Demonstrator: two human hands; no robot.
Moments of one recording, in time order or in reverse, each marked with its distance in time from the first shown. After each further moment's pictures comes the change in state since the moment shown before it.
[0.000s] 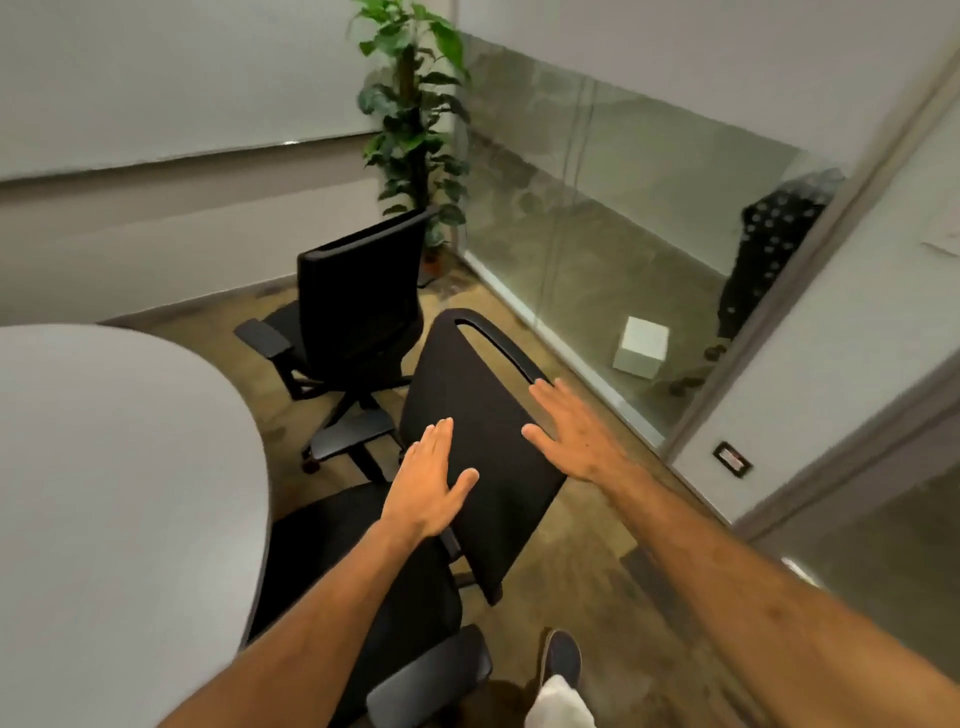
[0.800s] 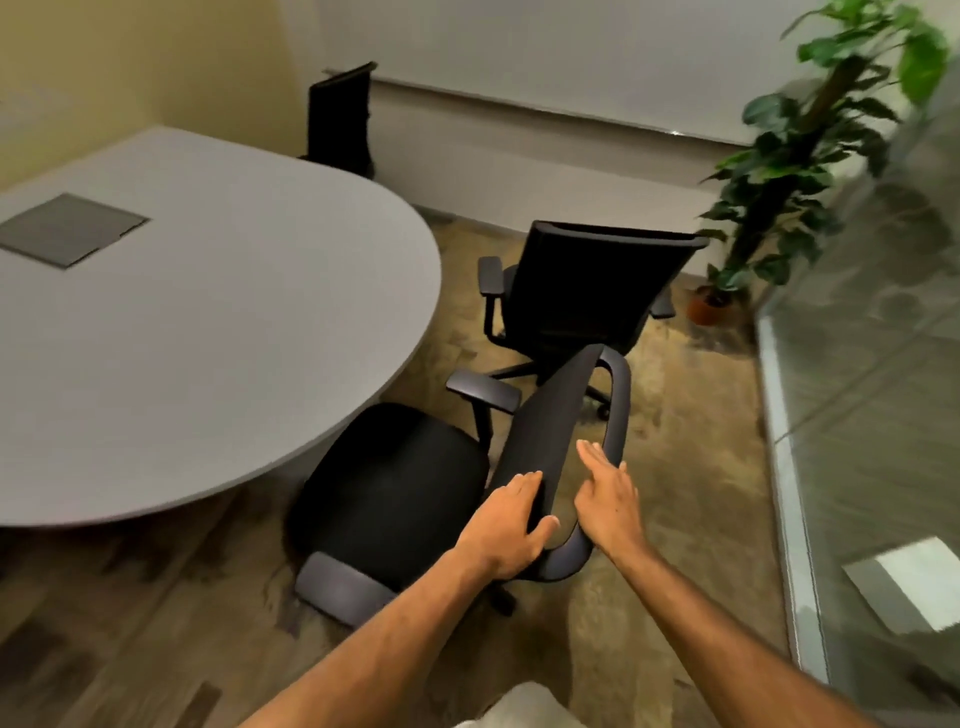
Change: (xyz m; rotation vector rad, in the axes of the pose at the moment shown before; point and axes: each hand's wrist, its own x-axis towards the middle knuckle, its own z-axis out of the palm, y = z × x) left_hand 0.069 0.130 0.117 -0.123 0.194 -0.614; right_hand 0.122 0.085 0.027 0.157 -0.266 -0.355
